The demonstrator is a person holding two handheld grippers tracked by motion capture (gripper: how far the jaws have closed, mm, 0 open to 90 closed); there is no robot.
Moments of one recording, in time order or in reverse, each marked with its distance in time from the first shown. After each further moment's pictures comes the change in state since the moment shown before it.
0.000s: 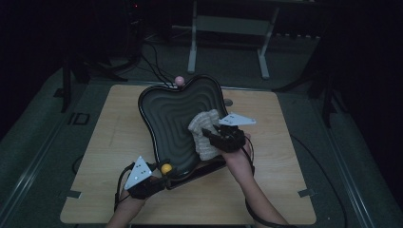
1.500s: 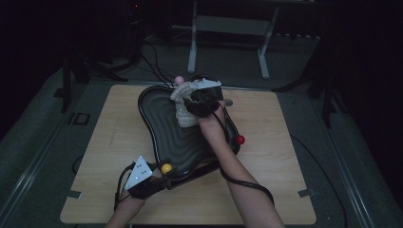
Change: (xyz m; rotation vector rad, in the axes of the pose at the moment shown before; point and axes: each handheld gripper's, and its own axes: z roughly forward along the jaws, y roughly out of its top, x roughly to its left) left arm 0.000 0.000 0.001 -0.003 -0.001 0.011; right arm 0.000 0.077 0.083 0.052 -0.142 -0.068
